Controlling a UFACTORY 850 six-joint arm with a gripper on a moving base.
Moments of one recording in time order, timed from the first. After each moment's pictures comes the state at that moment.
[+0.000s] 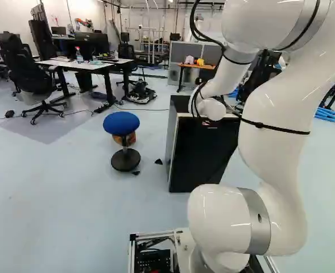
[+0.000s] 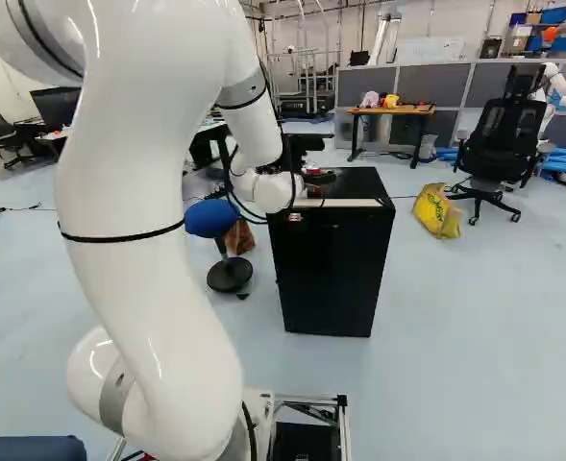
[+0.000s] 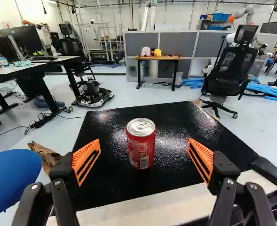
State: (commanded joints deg) arm -13.7 -17.9 -44.0 0.3 51.5 0.0
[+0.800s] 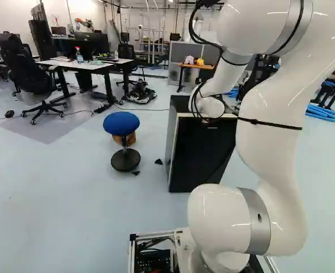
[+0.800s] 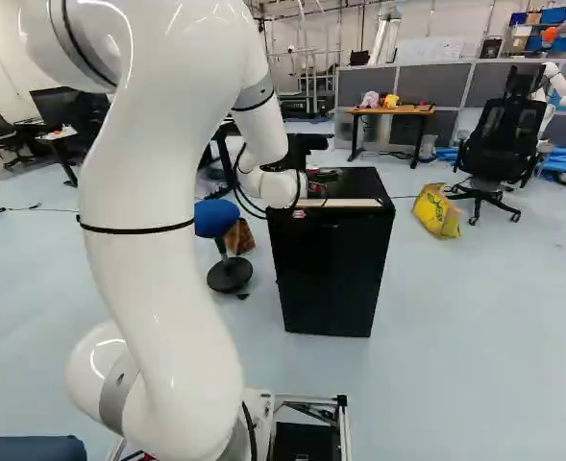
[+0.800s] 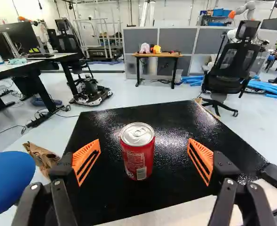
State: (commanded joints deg) arm -14.1 -22.0 -49.1 0.3 49.0 0.0
